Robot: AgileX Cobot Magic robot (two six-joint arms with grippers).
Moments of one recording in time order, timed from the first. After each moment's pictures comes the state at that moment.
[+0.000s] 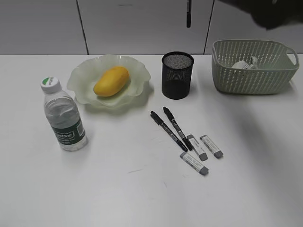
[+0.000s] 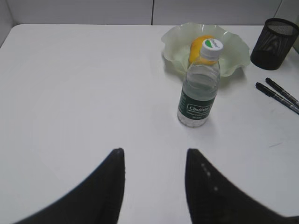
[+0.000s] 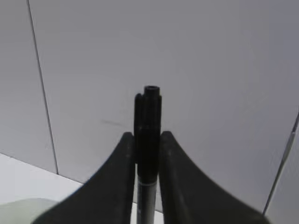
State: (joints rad) left arm -0.24 -0.01 -0.54 0.07 1.06 -0.18; right arm 0.45 1.83 -1.24 0.12 -0.50 -0.12
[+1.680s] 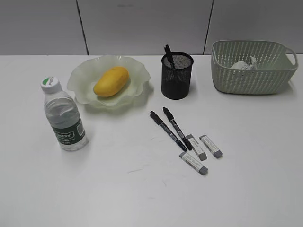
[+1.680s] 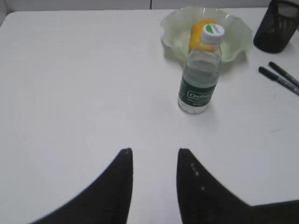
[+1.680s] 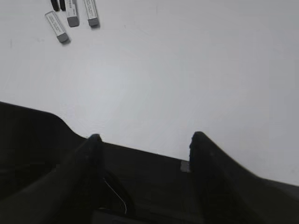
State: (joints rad) left arm -0.24 0.06 -0.54 0.06 1.05 -0.16; right arm 0.45 0.36 -0.62 -0.11 1.19 0.18
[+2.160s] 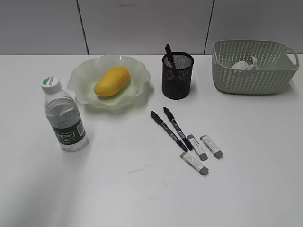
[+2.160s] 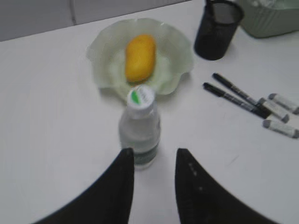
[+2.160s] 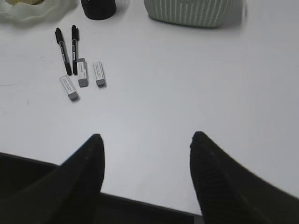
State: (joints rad) left arm -0.32 0.82 -0.77 -0.23 0.65 0.20; right arm 0.45 0.03 -0.52 -0.14 1.09 0.19
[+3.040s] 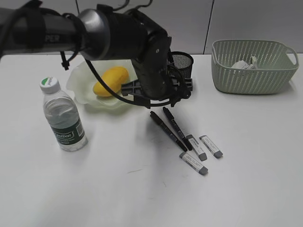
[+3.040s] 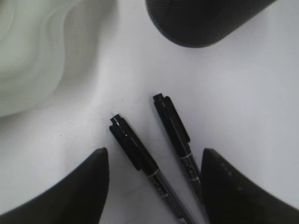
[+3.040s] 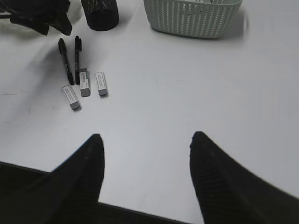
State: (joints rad) left arm -0.78 2.24 -1.77 0.24 0.79 -0.92; right arm 0.45 0.03 -0.51 -0.14 1.05 0.19
